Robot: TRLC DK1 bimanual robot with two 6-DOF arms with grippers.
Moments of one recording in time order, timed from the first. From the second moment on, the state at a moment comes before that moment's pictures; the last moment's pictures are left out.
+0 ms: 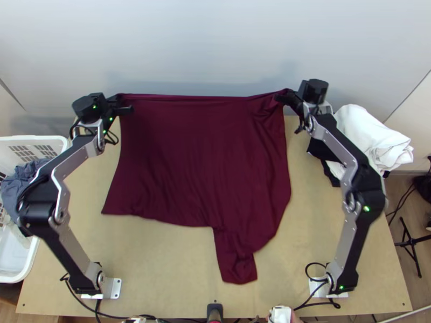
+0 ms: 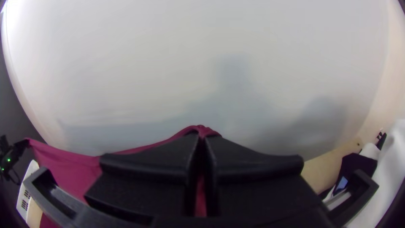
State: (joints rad) left arm 0.06 1.93 1.41 0.42 0.09 -0.12; right arm 0.14 2.13 1.78 0.03 -0.01 0.26
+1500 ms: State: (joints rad) left arm 0.09 1.90 1.08 0.47 0.07 0.06; right arm 0.22 1.89 1.31 -0.10 0.09 0.24
